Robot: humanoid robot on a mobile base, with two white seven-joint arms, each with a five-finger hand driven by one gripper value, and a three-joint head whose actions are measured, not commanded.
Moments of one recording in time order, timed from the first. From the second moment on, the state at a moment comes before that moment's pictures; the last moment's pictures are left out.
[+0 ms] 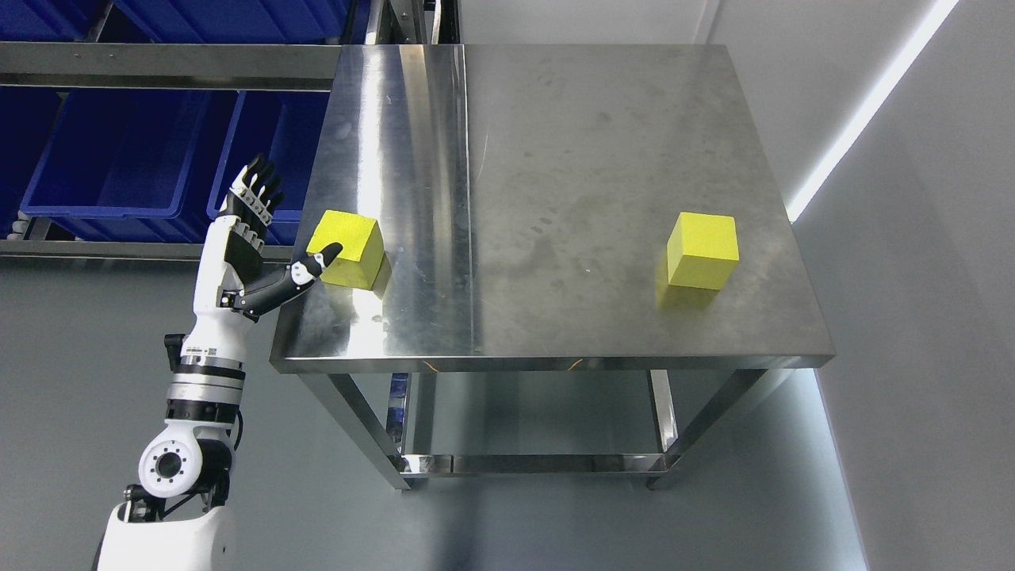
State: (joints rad) left arm -0.11 0.09 0.07 -1.68 0.15 -0.16 -0.15; right arm 0.00 0.00 -0.09 0.00 0.00 -0.10 0.02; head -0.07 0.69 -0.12
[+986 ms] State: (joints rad) left arm -0.21 0.14 0.02 -1.58 0.03 -0.04 -0.32; right arm 0.00 0.00 -0.09 0.00 0.00 -0.10 0.02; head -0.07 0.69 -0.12
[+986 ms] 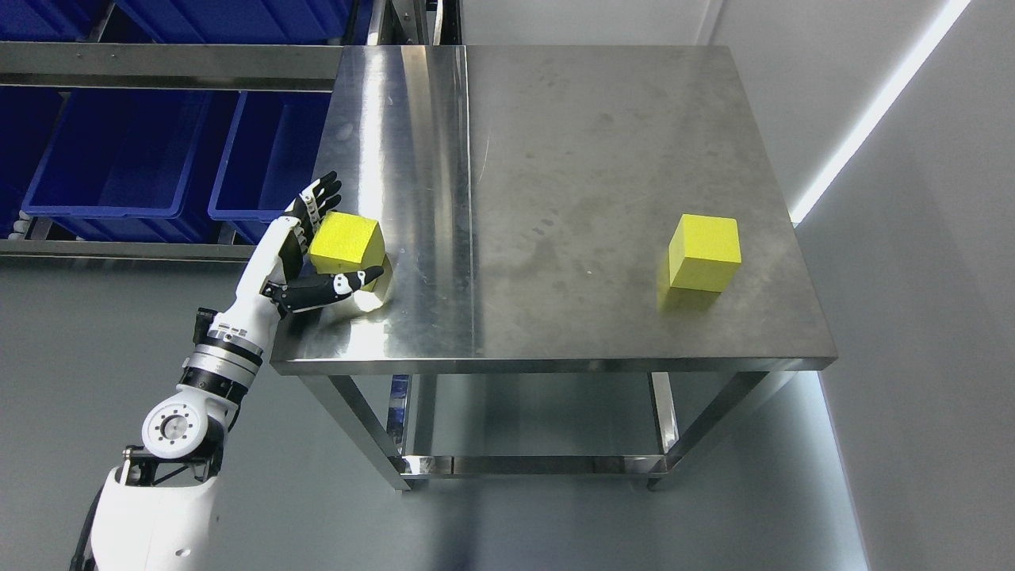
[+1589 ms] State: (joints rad) left arm -0.26 0.13 0.01 -1.53 0.00 0.01 -0.33; right arm 0.00 0.00 -0.09 0.00 0.00 -0.10 0.02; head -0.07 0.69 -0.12
